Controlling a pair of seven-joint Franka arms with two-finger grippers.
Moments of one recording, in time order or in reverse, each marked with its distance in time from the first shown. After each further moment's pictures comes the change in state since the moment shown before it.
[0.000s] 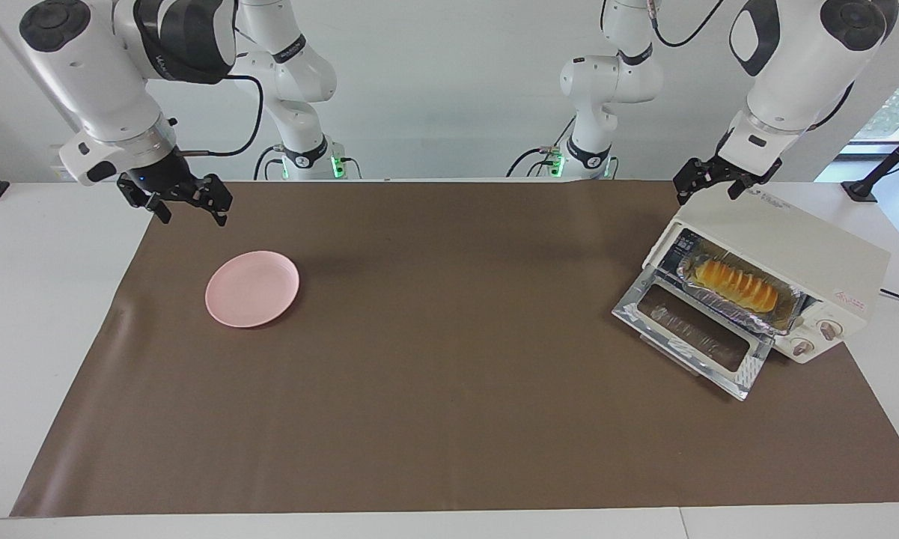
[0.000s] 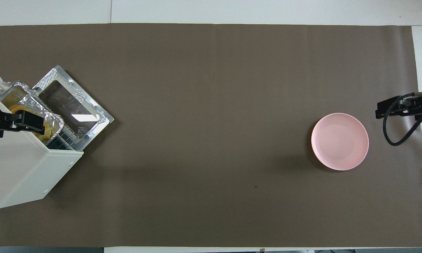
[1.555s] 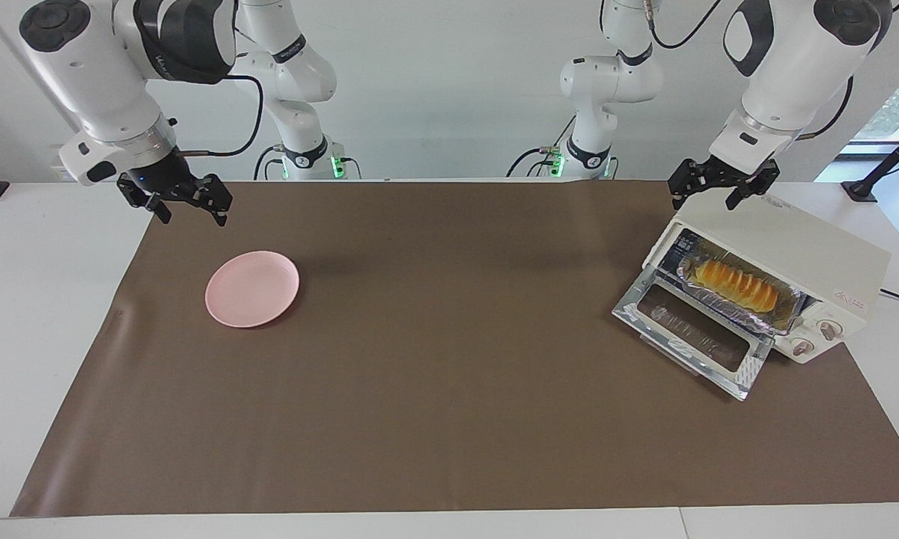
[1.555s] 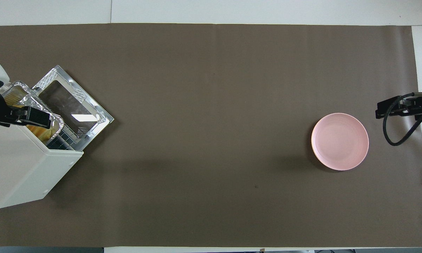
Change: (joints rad) left arm 0.027 0.011 -0.041 0.011 -0.019 0.049 0.098; right arm 0.000 0.000 0.000 0.000 0.000 0.000 0.000
